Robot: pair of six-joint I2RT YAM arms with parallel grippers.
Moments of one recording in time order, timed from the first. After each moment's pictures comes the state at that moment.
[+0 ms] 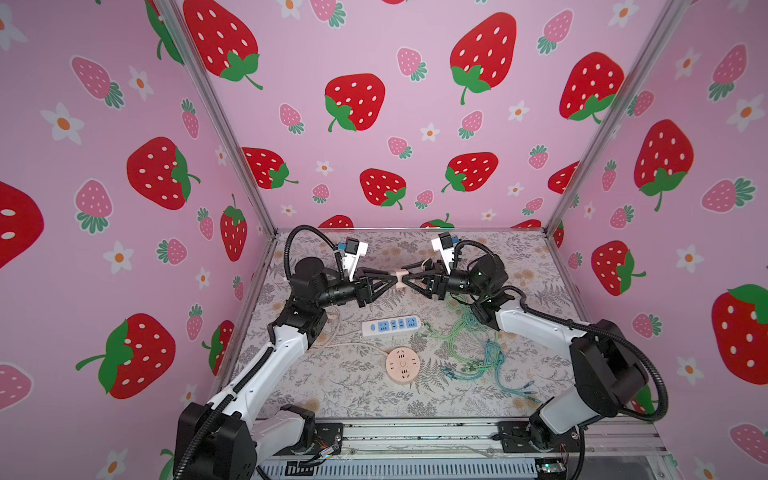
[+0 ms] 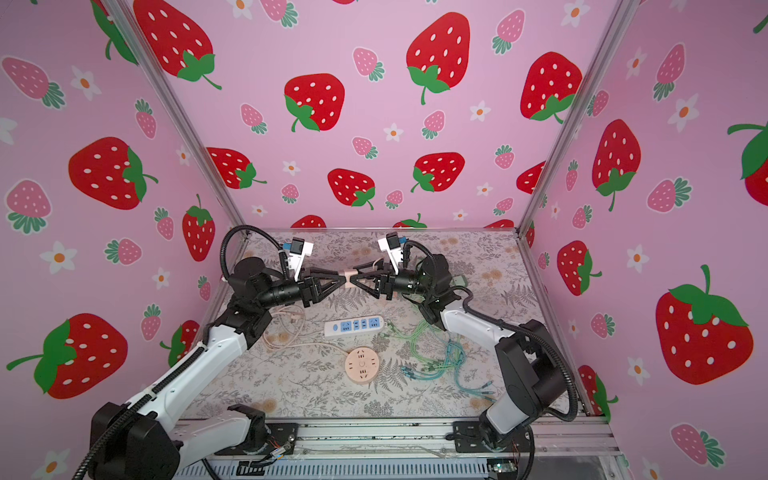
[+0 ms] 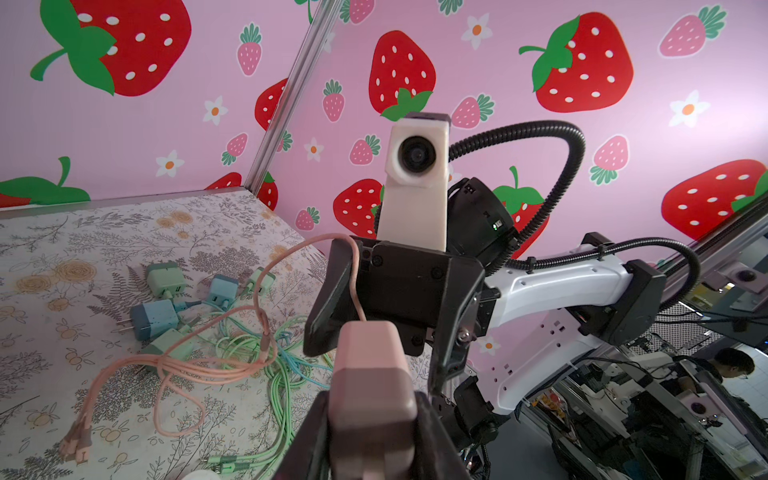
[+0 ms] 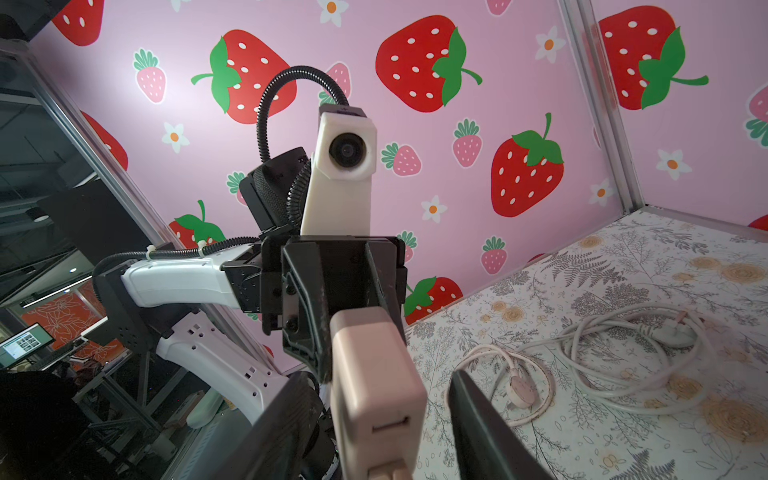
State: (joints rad) left arm -0.28 1.14 0.83 0.29 0.98 -0.52; right arm 0.69 1.58 0.96 0.88 -0.93 0.70
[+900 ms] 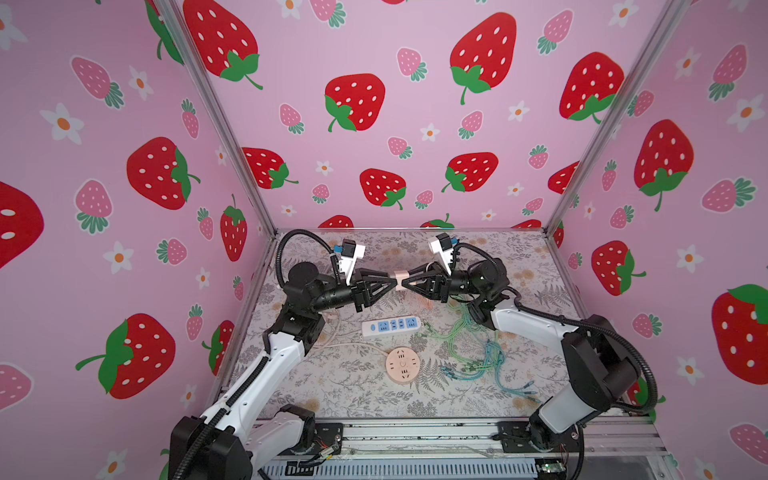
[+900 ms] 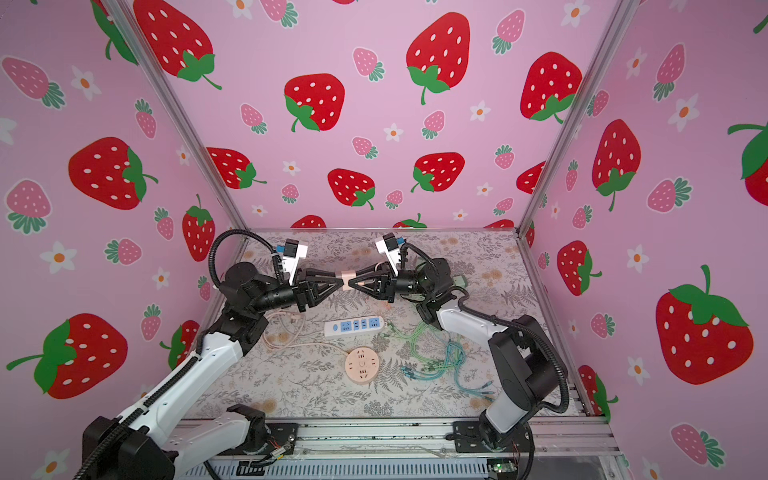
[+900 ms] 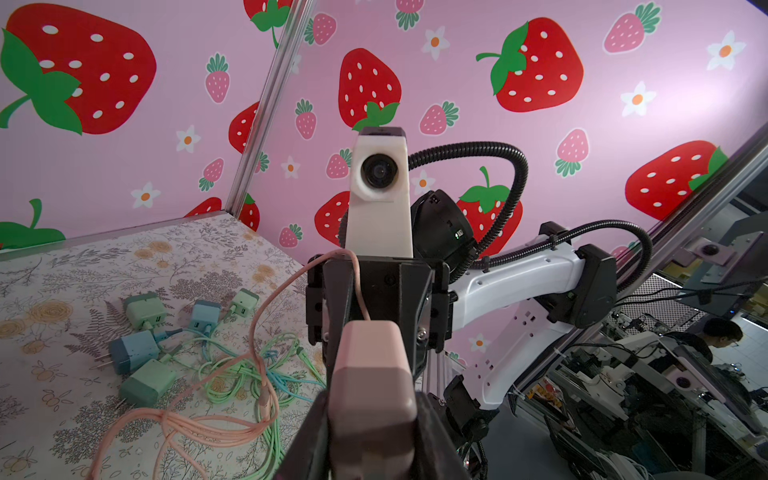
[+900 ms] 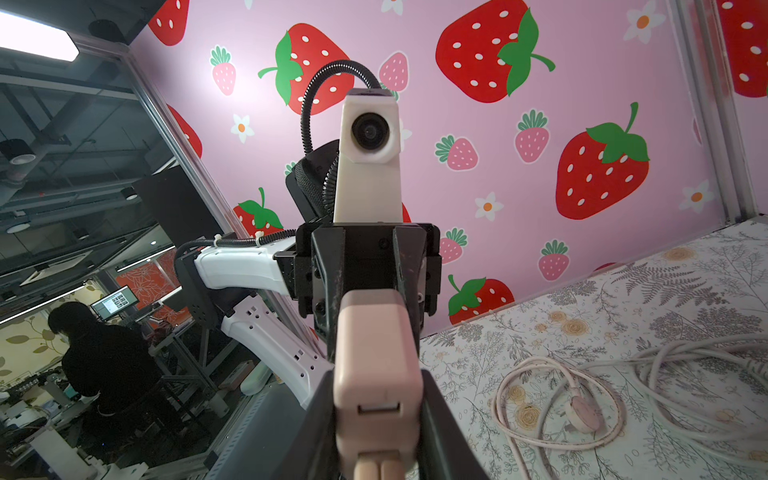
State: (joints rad) left arm -0.29 1.09 0.81 0.34 1.00 -0.52; right arm 0.70 1.62 0.97 1.10 -1.04 0.86
